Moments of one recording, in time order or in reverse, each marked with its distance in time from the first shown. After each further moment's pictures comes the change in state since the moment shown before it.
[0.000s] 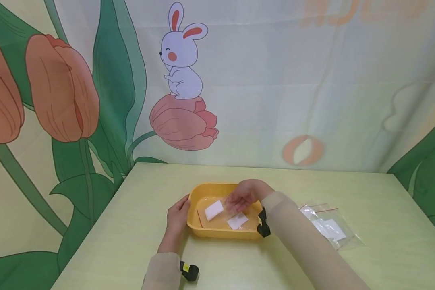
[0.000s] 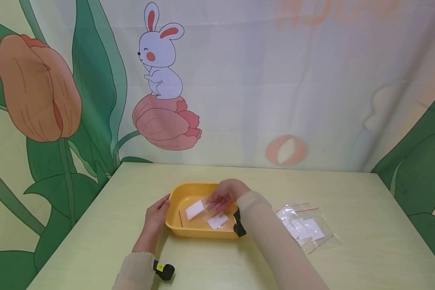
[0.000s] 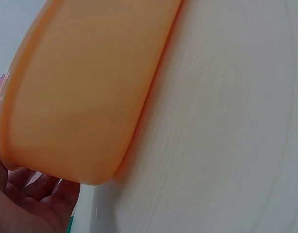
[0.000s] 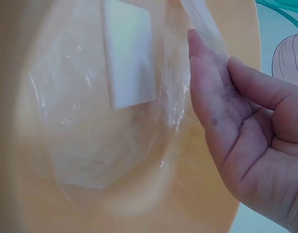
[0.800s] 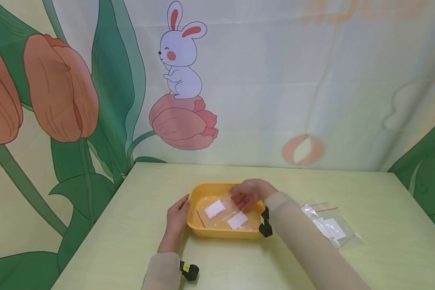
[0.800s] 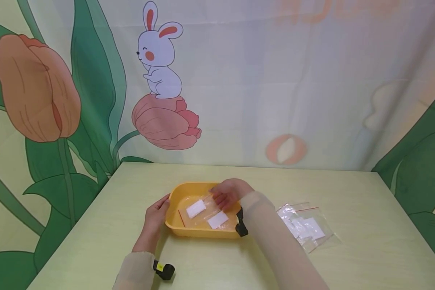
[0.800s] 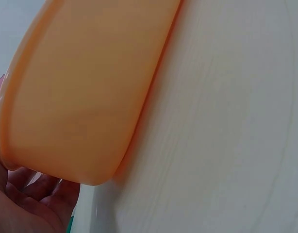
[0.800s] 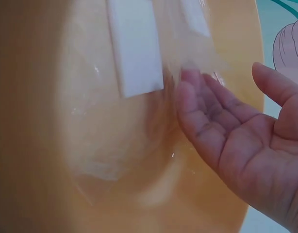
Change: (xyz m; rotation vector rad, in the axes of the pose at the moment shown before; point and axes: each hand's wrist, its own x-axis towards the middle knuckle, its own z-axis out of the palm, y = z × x) left_hand 0.004 0.001 0.000 0.008 -0.010 -0.005; right_hand 0.002 0.012 -0.007 0.070 0.068 -0.016
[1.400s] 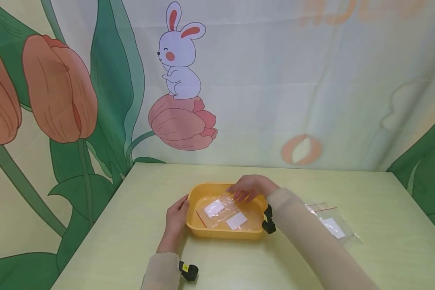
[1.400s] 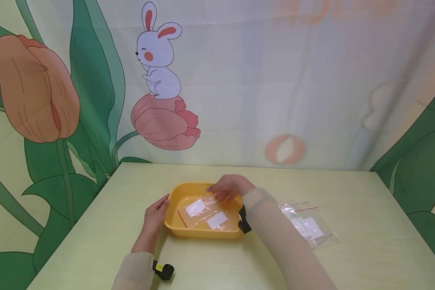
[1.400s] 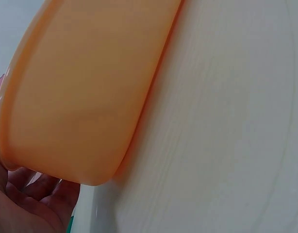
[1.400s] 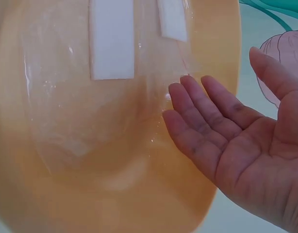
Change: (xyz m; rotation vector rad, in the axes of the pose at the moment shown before) left_hand 0.000 0.000 0.000 -0.004 -0.016 -0.016; right_hand -0.015 -0.014 -0.008 -0.275 0.078 -0.070
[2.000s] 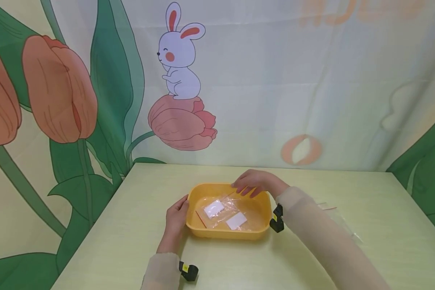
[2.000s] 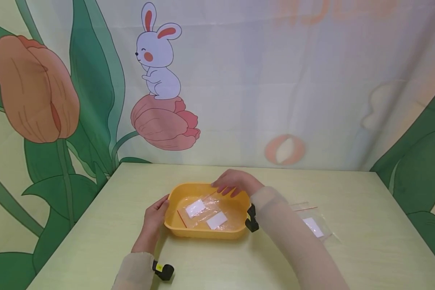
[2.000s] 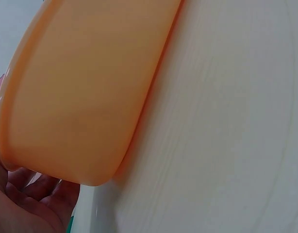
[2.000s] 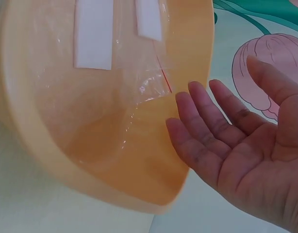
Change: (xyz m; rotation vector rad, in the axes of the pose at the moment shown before) left_hand -0.001 0.001 0.000 -0.009 0.006 0.002; right_hand -0.025 0.000 -0.015 -0.069 0.061 -0.119
